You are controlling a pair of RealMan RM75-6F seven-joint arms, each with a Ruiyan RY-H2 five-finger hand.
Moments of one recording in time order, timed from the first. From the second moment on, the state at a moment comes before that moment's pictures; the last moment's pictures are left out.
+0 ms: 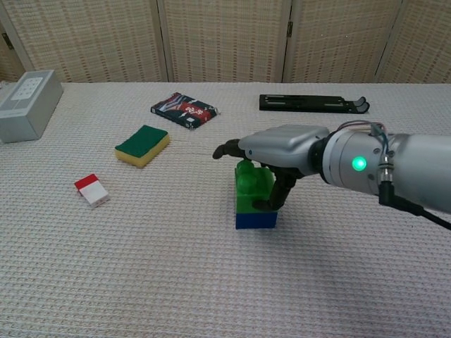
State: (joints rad) left arm -0.15 -1.14 -0.10 -1.45 1.42 1.43 -0.08; right arm 0.95 -1.56 0.12 -1.73 -0.76 0.88 -0.75
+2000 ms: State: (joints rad) left arm -0.36 -1.12 0.02 -1.37 1.65 1.20 -1.05; right arm 0.99 -1.42 0.23 -1.92 -1.01 0.89 -0.43
